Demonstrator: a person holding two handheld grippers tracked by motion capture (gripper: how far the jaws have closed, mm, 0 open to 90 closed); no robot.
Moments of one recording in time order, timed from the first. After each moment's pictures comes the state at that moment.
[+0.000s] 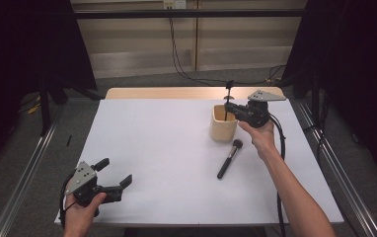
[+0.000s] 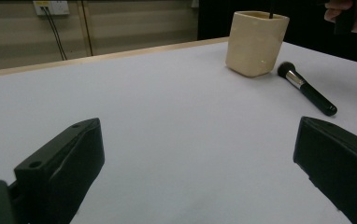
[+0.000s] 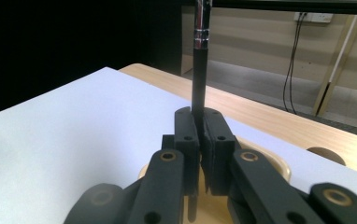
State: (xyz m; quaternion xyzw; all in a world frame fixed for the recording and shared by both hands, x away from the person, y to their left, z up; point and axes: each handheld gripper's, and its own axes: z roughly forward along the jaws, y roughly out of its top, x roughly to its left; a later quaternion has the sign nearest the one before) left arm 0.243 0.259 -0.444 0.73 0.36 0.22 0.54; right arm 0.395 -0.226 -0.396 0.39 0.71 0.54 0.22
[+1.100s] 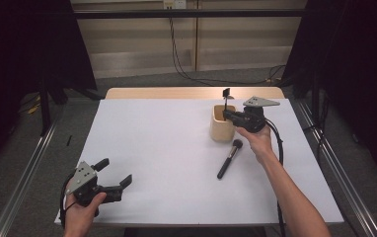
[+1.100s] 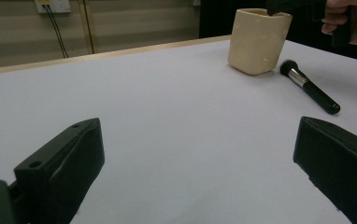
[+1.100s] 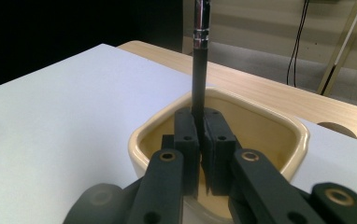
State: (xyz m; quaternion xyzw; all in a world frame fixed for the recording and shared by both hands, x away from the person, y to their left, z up) left arm 0.244 0.259 -0.445 0.73 0.36 0.23 0.54; right arm 0.399 -0.224 -0.421 0.40 0.73 0.52 0.21
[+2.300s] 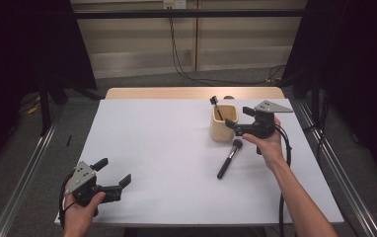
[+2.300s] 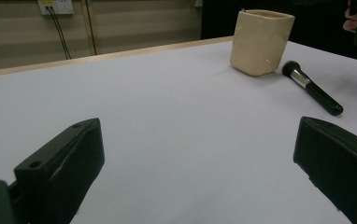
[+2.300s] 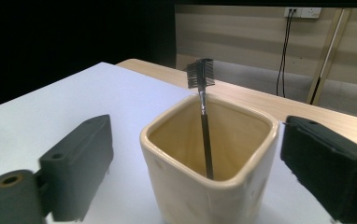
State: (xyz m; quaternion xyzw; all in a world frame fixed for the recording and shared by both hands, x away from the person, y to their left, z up) left arm 0.244 0.261 -0.444 0.72 0.36 0.23 0.54; right arm 0.368 -0.241 -0.412 0.41 0.70 0.54 0.23
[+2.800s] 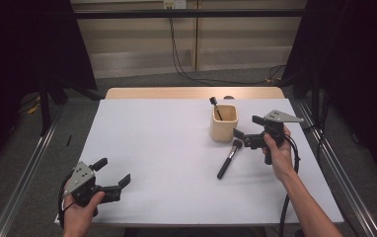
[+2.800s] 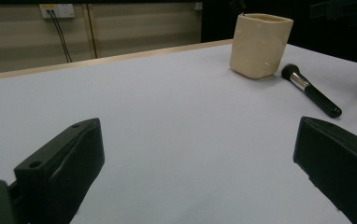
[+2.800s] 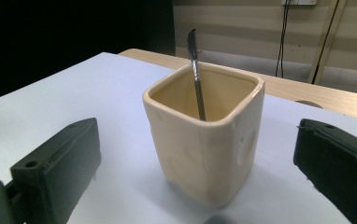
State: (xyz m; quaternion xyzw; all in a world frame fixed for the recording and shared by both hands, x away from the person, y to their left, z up) left arm 0.243 0.261 -0.443 0.72 0.36 0.23 0.54; right arm 0.340 -0.260 -0.421 0.42 0.70 0.53 0.22
